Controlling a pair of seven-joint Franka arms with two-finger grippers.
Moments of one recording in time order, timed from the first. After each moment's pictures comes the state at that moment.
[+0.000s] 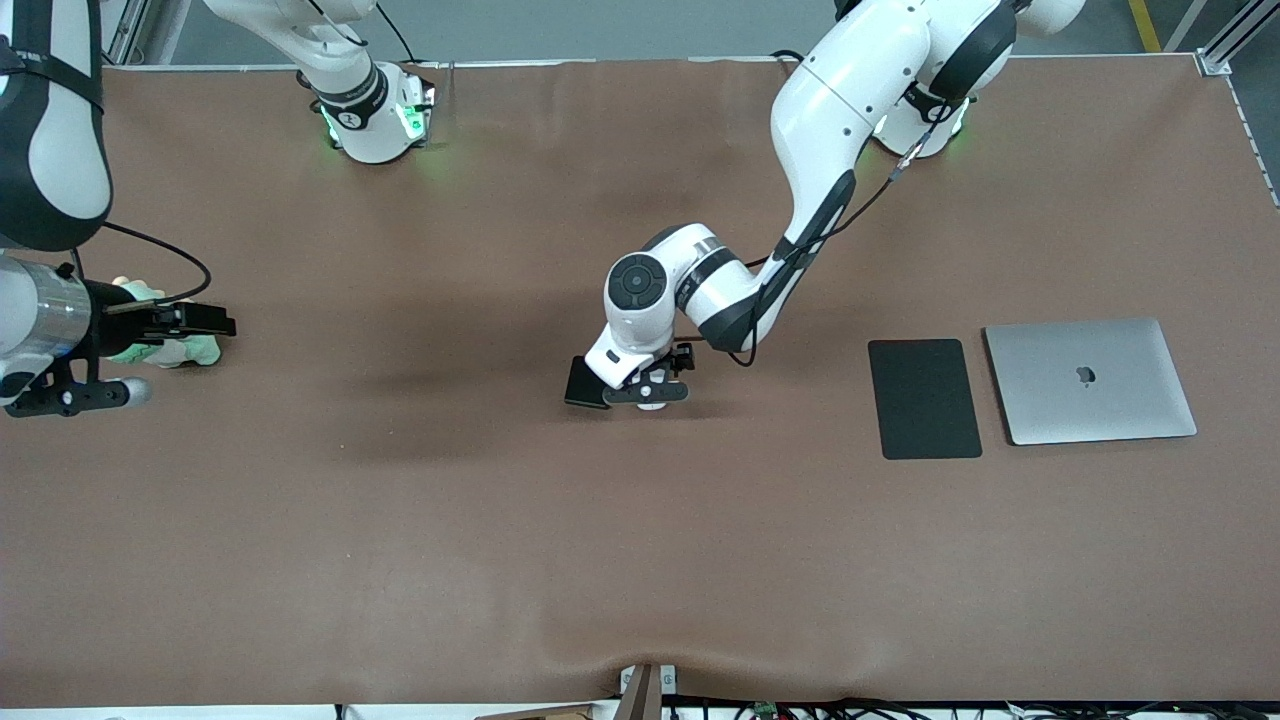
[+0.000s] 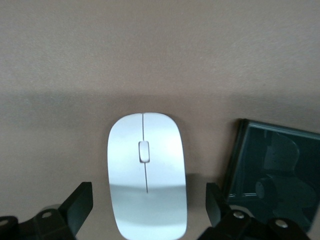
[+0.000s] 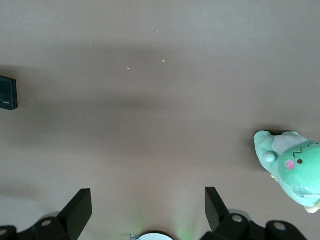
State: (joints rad) left arm -0.67 0.91 -0.19 -1.36 0.19 2.23 -0.92; right arm 0.00 0.29 -0.03 -1.45 0.07 1.45 -0.13
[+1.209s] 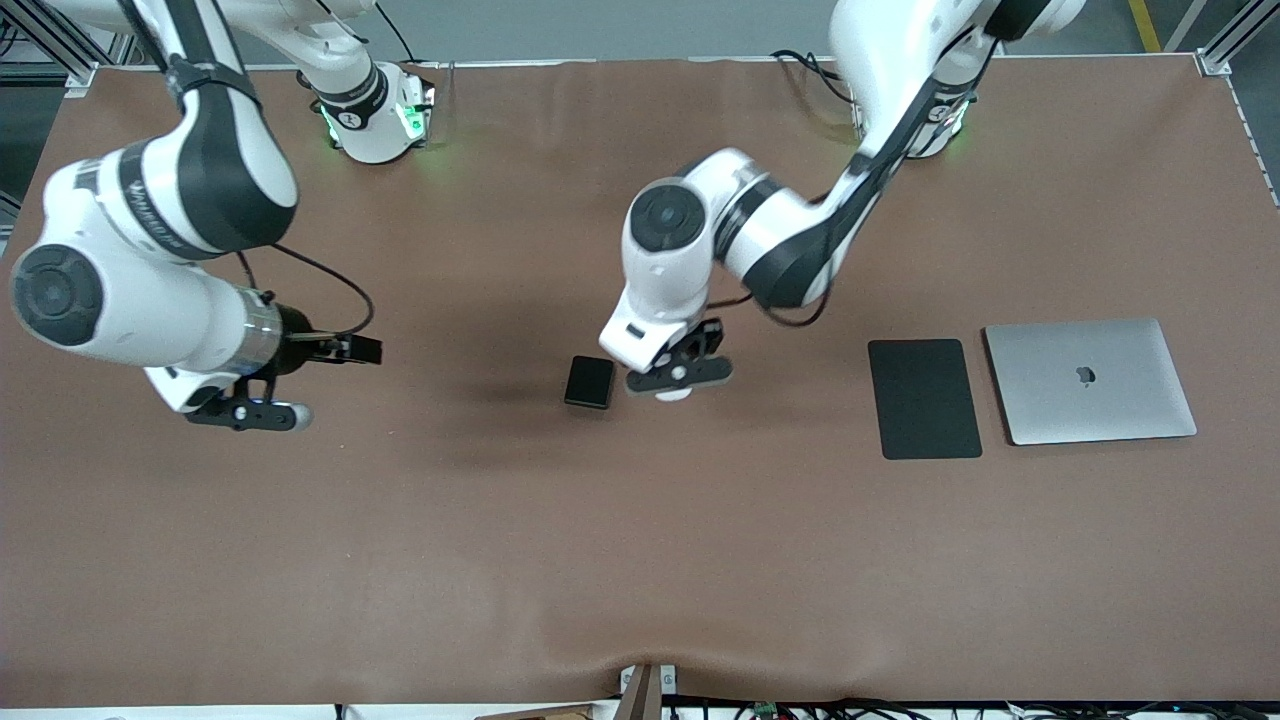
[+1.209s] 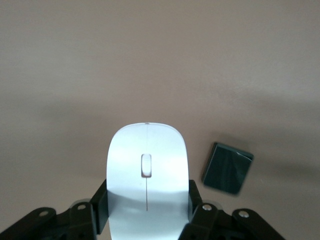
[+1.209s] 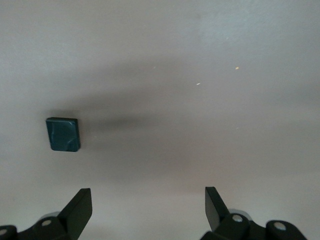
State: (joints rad) left arm -0.59 0.58 -0.19 -1.28 0.12 1.87 -0.94; right arm 0.11 0.33 0.14 -1.52 0.12 1.65 0.36
